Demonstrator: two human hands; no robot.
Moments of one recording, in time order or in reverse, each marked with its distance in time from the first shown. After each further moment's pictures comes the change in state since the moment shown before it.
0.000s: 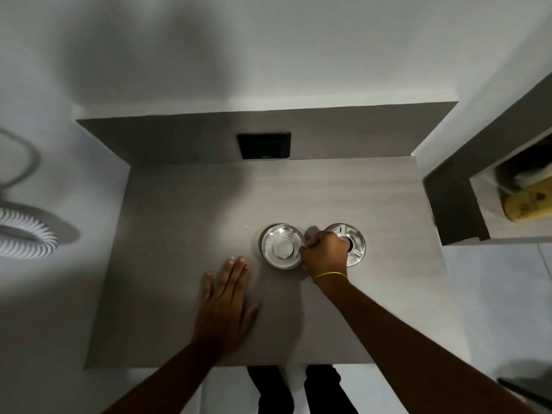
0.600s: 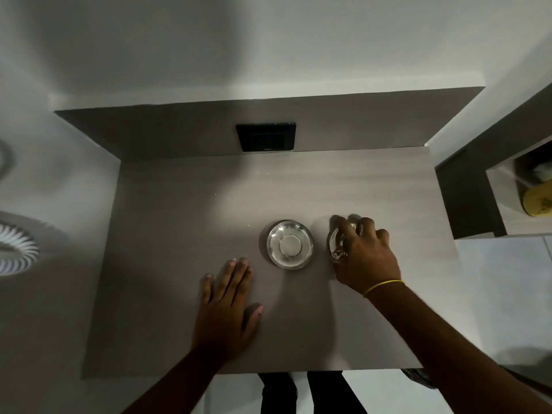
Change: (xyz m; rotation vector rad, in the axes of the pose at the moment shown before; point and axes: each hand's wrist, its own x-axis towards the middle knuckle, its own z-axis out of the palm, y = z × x) left_hand 0.000 -0.007 0.005 -0.061 0.070 0.022; right_hand -0.007 0.013 -0.061 -0.657 -0.063 -0.285
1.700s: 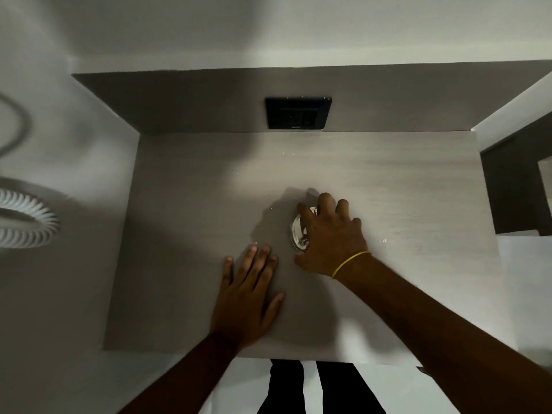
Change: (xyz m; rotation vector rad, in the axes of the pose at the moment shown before) left_hand -0.004 0.003 -0.002 -0.027 -0.022 0.016; right_hand 0.016 -0.102 0.013 -0.217 -0.099 -0.267
